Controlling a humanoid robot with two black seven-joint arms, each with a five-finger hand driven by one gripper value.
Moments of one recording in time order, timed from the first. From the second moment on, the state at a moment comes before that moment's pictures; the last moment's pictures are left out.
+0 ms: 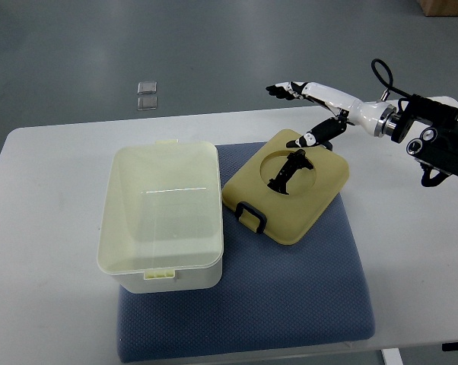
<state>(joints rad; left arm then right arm) 0.02 0.00 -0.04 -0.16 0.03 0.03 0.06 1.02 -0.47 0.22 0.82 -0.72 0.16 0.61</state>
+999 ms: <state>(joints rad) 0.02 0.00 -0.04 -0.16 0.03 0.03 0.06 0.84 -0.36 0.41 0.74 0.24 0.08 0.47</state>
